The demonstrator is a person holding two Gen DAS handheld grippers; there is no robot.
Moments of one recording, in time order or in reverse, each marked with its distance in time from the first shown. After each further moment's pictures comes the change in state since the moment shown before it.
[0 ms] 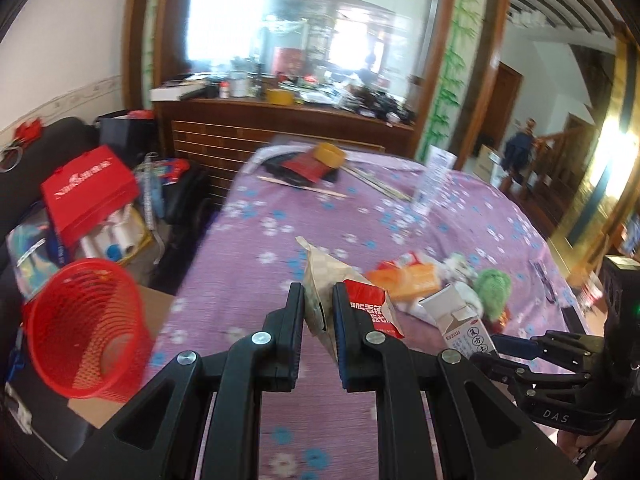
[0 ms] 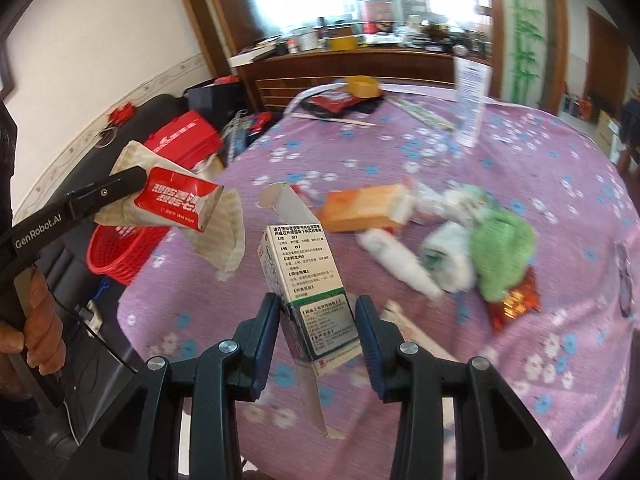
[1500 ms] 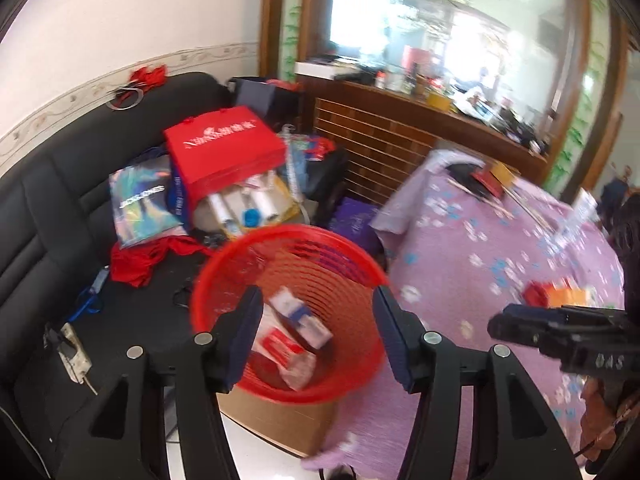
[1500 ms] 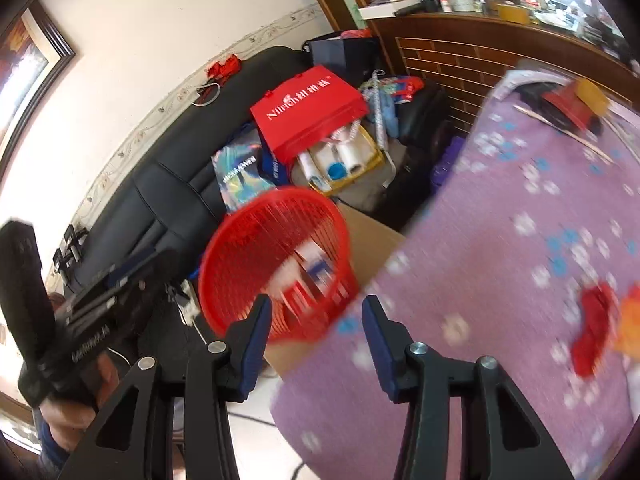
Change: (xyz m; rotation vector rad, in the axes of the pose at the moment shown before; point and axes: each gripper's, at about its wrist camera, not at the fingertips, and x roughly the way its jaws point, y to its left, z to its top) left arm -0.033 0.194 -0.025 -0.190 0.042 0.311; right arm 0.125 0.188 0.077 -0.094 0.163 0.346
